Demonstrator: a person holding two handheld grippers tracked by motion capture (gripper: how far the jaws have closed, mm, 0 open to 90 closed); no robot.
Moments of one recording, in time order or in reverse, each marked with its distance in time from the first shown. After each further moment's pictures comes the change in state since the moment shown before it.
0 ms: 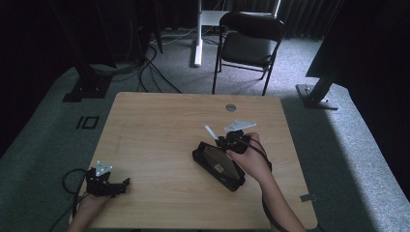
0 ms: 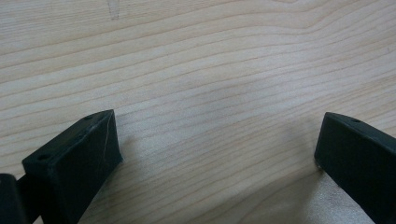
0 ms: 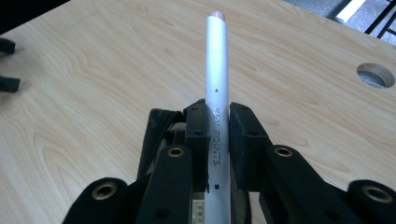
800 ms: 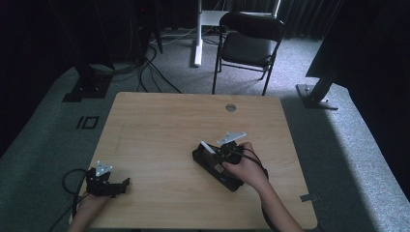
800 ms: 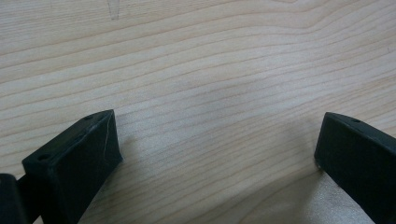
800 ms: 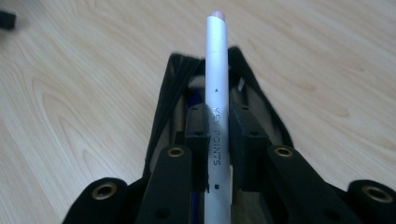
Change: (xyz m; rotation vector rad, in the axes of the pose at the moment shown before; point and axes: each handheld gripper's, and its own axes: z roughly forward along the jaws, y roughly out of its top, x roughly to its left) left arm 0.000 0.000 0.000 0.001 0.000 0.002; right arm 0.014 -0.028 0.022 0.131 0.044 -0.075
